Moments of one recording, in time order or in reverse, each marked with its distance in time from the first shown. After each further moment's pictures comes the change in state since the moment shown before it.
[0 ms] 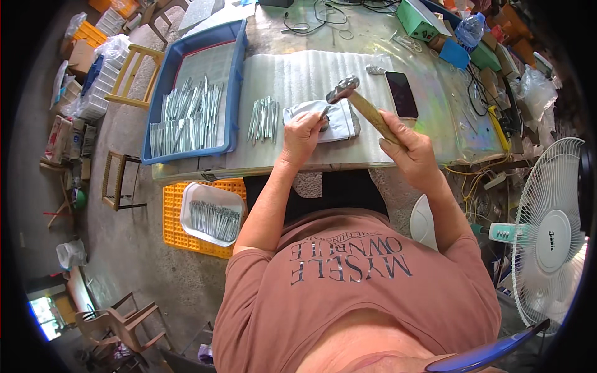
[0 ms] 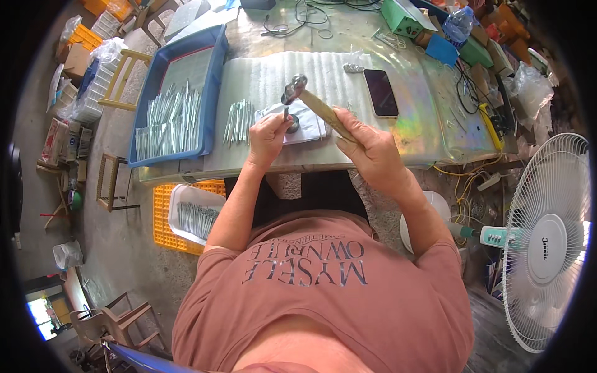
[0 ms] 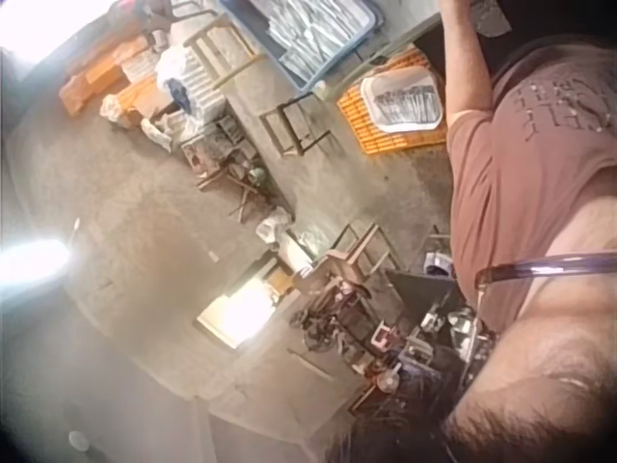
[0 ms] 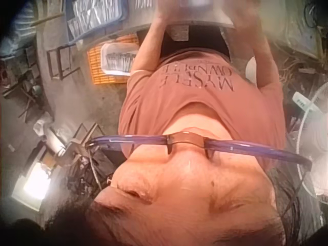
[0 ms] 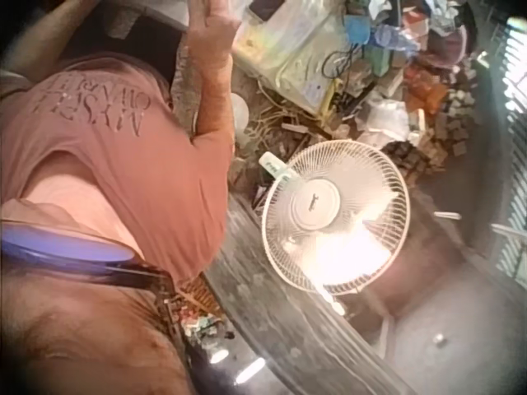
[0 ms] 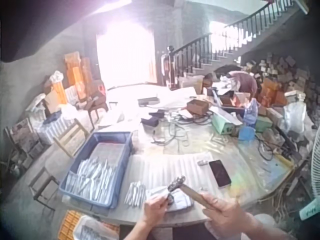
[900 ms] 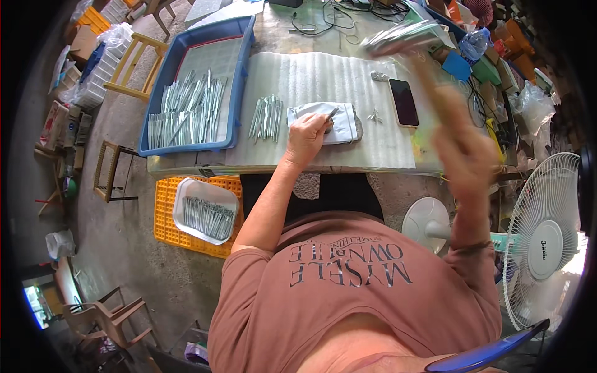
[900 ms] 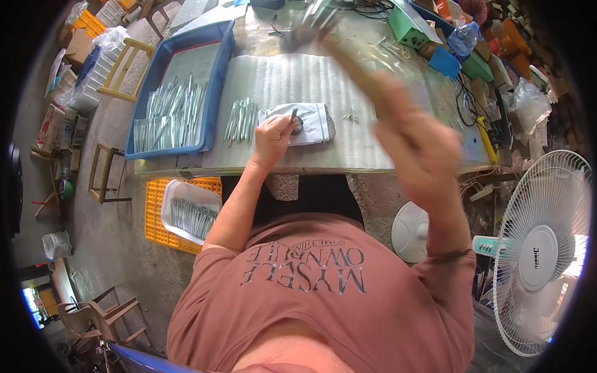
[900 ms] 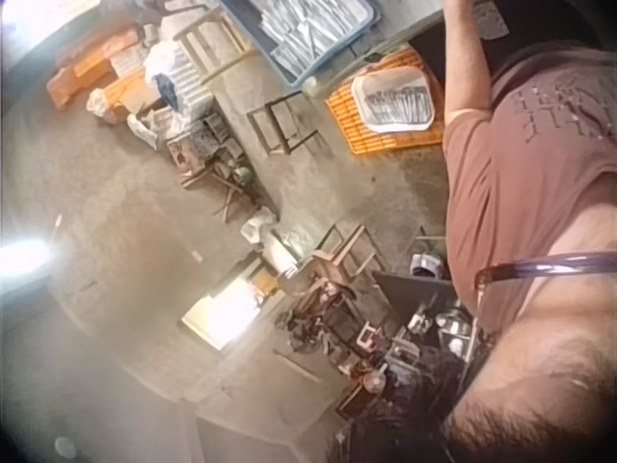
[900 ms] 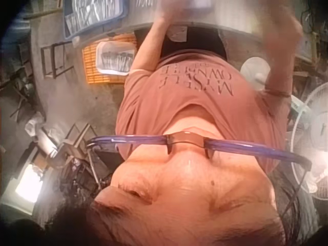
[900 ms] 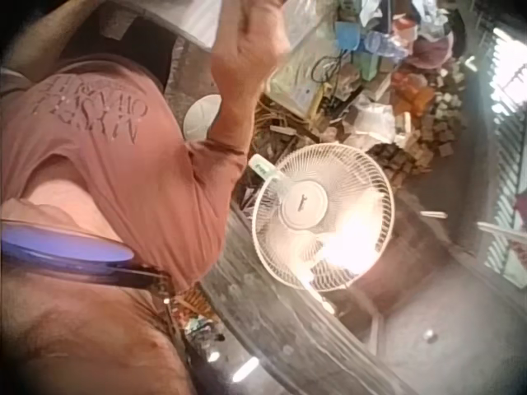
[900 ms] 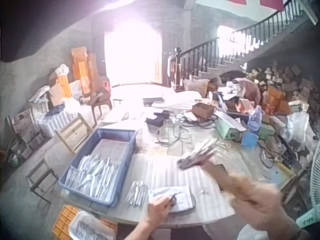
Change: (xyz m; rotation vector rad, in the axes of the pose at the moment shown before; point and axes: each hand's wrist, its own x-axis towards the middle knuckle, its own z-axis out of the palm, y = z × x) left_hand -0.004 0.001 0.001 0.008 0.057 0.026; right_hand 0.018 -0.071 -0.036 -0.271 0.063 -0.025
